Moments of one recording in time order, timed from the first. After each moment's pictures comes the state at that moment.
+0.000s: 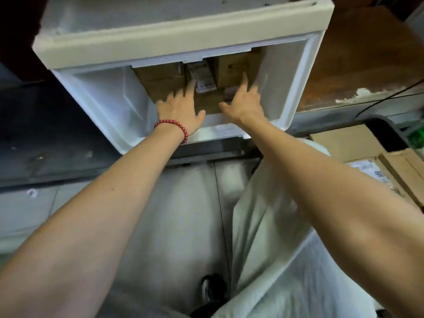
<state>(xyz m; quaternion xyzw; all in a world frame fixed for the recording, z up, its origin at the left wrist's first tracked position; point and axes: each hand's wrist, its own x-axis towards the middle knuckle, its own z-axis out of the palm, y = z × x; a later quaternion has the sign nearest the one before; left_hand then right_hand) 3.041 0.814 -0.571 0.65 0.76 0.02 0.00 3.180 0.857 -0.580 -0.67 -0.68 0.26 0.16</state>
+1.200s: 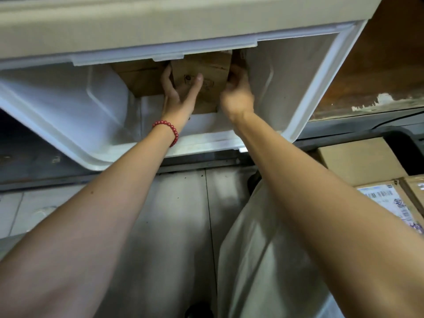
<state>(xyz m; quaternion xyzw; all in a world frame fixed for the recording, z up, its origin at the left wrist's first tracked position) 3.044 0.892 -0.632 0.42 0.68 0.47 0.36 3.168 0.909 -0.603 -0.60 -0.53 0.46 0.38</state>
